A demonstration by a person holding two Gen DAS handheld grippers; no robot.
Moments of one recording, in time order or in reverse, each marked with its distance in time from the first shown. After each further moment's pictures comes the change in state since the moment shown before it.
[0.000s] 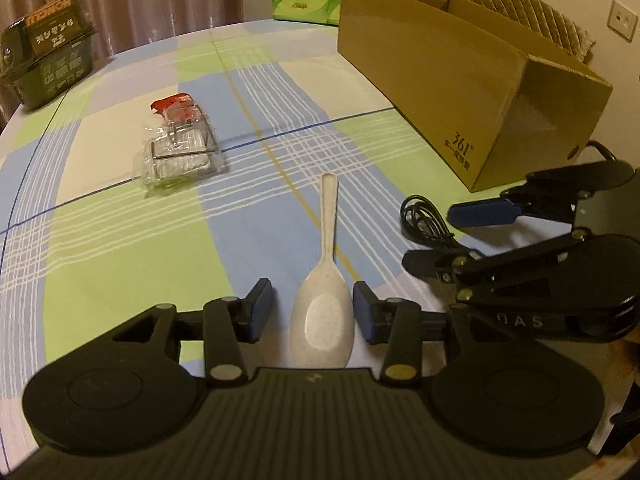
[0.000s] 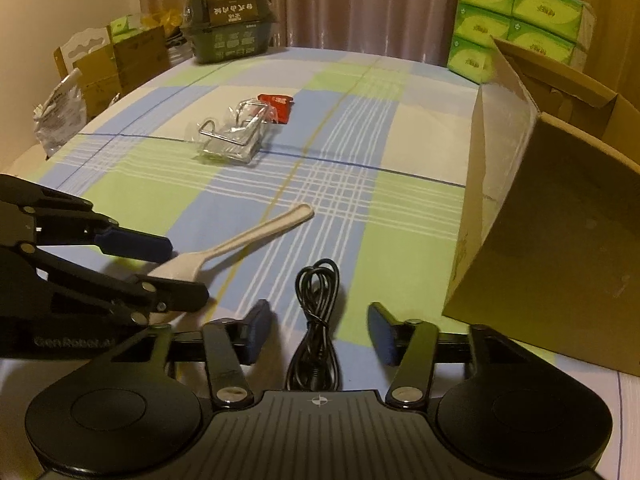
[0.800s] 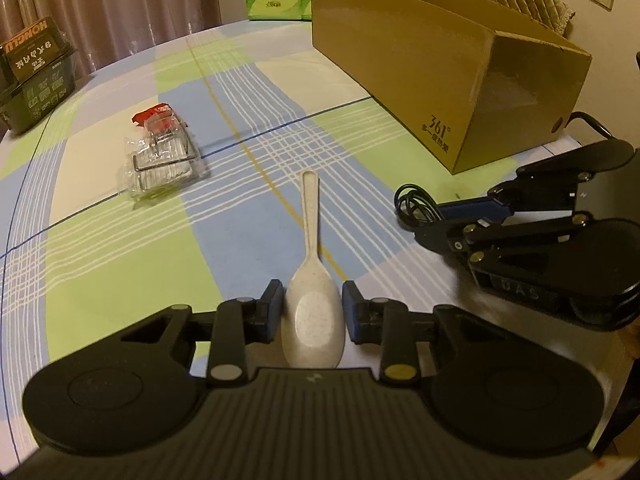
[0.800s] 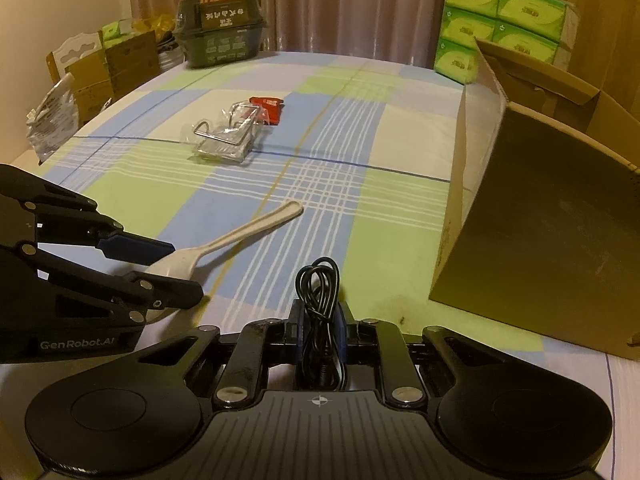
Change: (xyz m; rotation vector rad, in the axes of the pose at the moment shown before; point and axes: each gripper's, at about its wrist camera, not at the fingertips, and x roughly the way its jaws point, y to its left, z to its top) left arm -0.004 -0.012 0.000 0.081 0.016 -0.006; right arm -0.011 -0.001 -0.008 0.023 -0.015 -0.033
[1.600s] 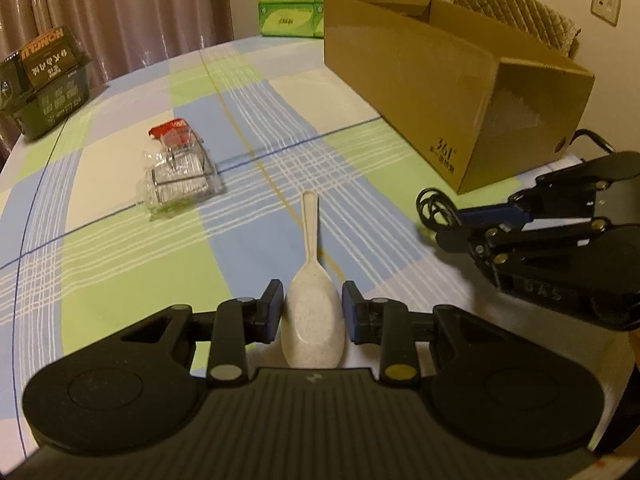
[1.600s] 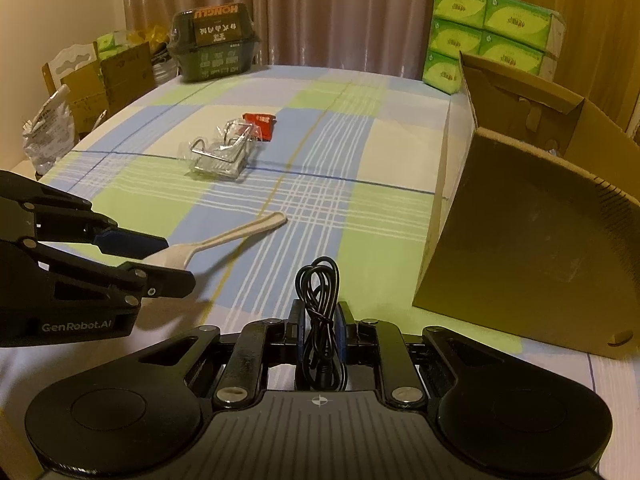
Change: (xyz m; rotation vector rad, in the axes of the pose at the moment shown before) left arm -0.009 0.004 0.000 -0.020 -0.039 0.025; right arm -0.015 0.000 0.003 0.013 -0.028 -0.020
